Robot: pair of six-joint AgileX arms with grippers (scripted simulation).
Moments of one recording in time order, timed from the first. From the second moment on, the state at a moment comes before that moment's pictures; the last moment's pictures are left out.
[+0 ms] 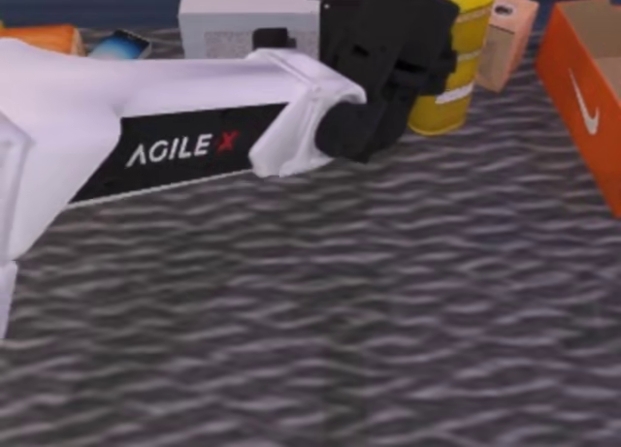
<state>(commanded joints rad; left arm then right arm) -0.78 2.05 1.50 -0.04 -0.70 -0.40 0.00 0.00 0.00 0.00 0.00 0.00</state>
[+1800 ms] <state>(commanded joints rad) -0.69 2.27 1.72 0.01 -0.61 -0.33 0.00 0.00 0.00 0.00 0.00 0.00</state>
